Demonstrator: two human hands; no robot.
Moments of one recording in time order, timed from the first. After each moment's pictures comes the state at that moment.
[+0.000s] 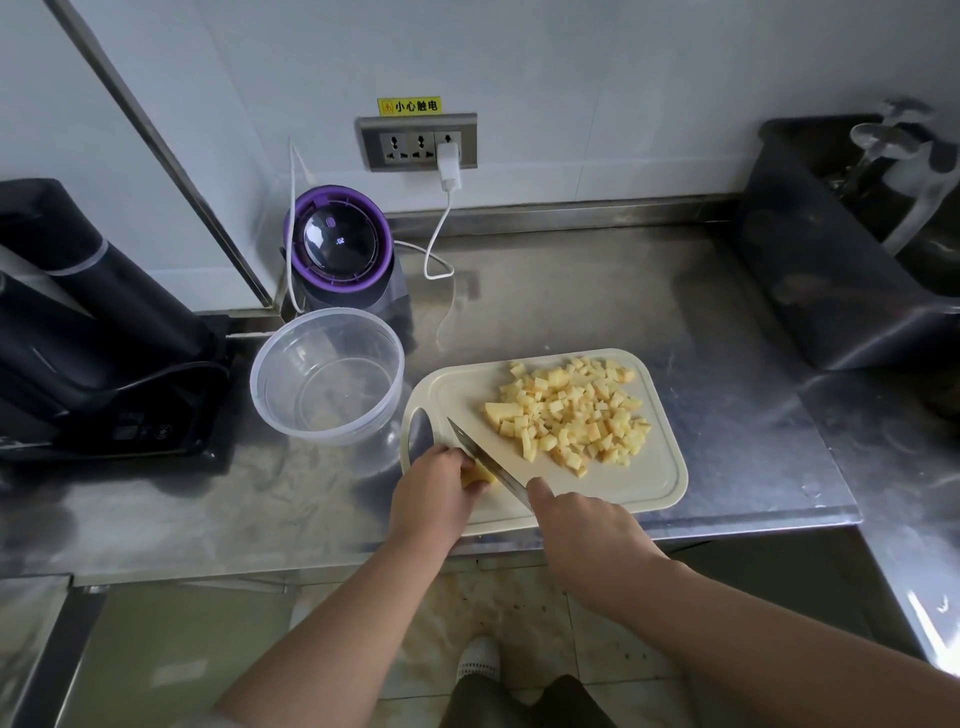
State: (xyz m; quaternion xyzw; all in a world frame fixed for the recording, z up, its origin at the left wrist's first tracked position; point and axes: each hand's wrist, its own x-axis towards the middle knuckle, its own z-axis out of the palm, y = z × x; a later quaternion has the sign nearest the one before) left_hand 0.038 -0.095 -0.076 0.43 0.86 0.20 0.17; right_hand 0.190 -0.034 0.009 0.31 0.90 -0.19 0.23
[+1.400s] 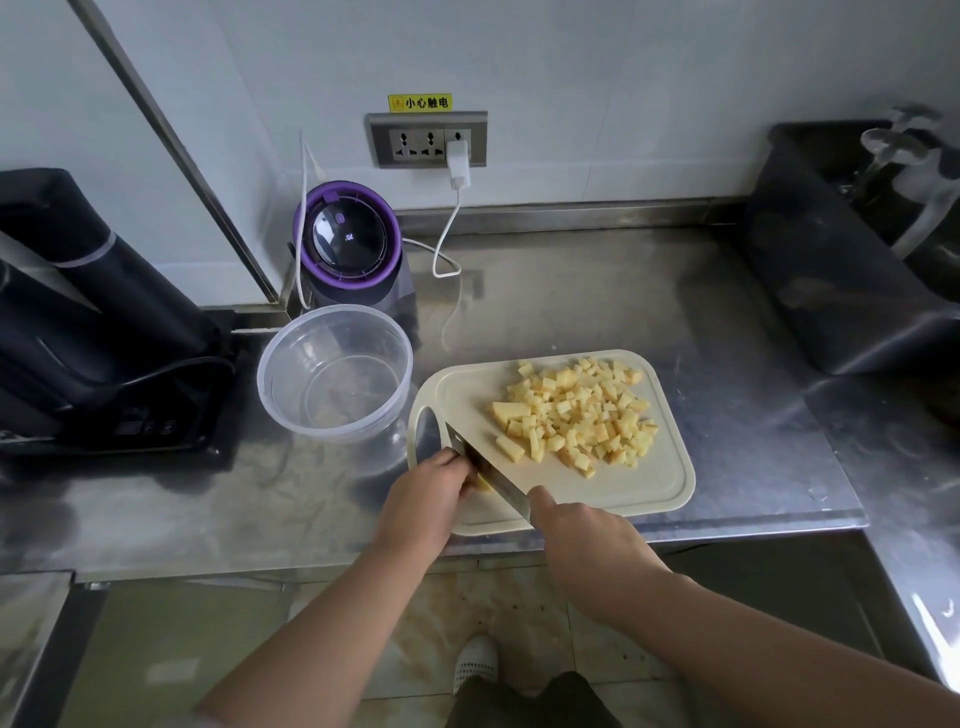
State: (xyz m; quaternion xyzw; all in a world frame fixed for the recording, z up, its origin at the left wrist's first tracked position) left_hand 0.022 -0.111 -0.076 0.54 0.82 0.14 0.15; right_hand 0.187 -0.043 0.003 0.33 0.89 -0.22 0.24
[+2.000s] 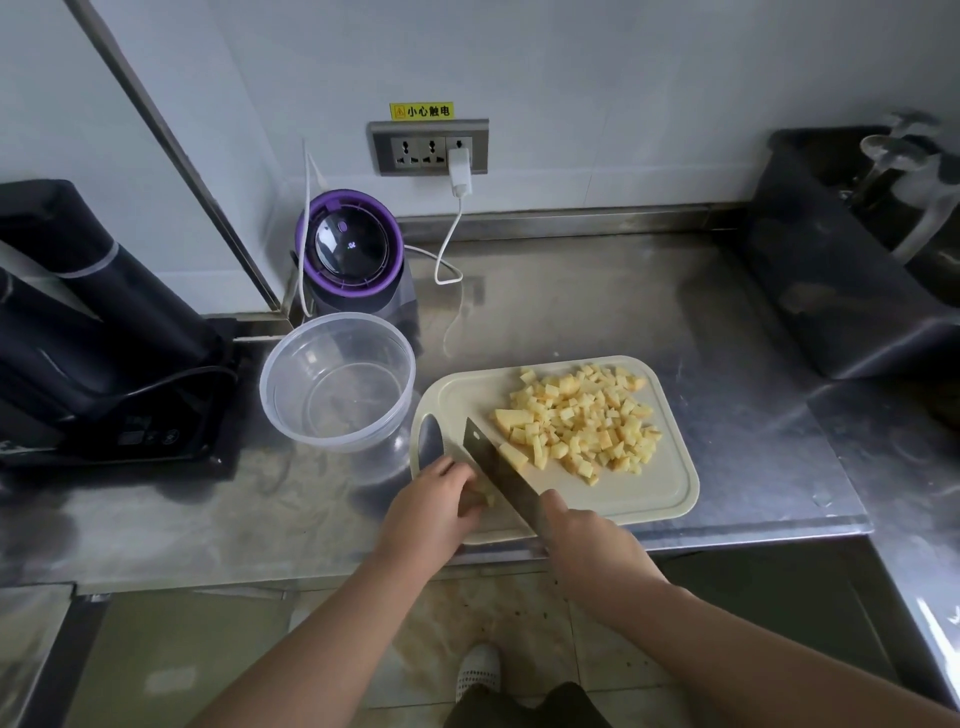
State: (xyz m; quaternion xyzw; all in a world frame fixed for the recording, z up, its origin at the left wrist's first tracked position) left_hand 0.022 -0.116 -0.073 0.54 0.81 0.16 0.18; right_hand 0.188 -0.039 -0.021 0.39 0.86 -0.23 0.22
